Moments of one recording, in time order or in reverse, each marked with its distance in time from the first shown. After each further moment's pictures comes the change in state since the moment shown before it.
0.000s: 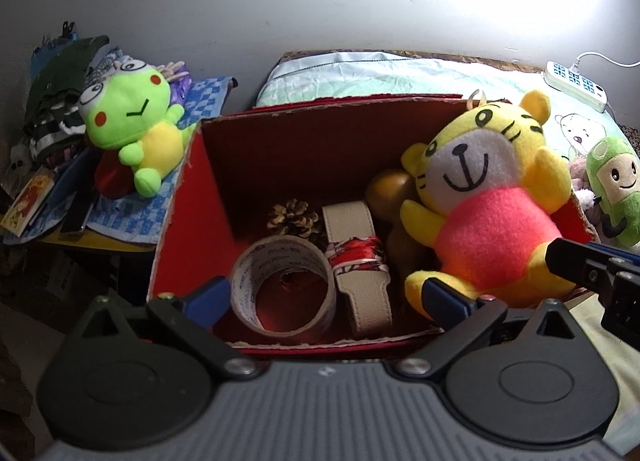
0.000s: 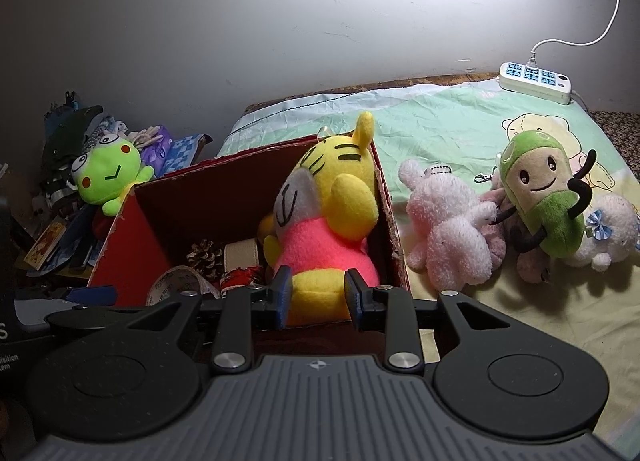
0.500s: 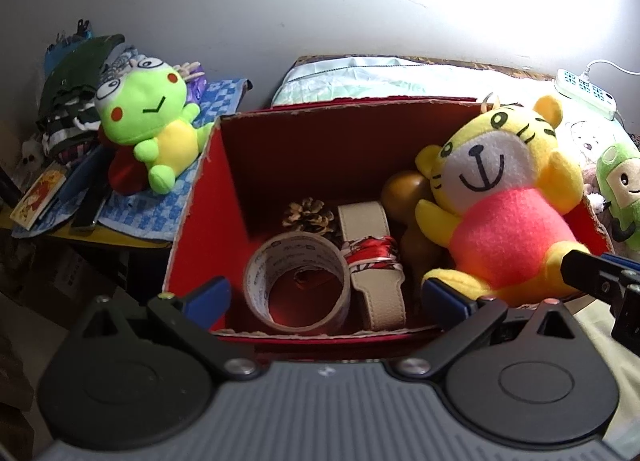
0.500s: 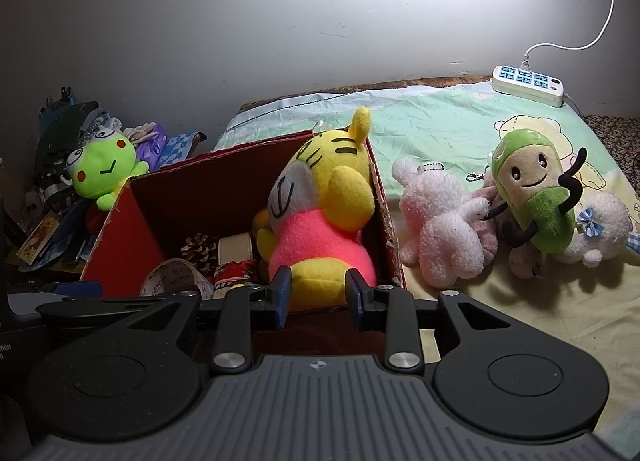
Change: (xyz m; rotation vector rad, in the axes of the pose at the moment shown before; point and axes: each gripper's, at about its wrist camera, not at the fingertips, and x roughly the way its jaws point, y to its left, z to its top) left arm -0.002 0.003 -0.006 -0.015 -0.025 0.030; right arm -0.004 0.002 -0.007 -0.015 -0.009 -0.032
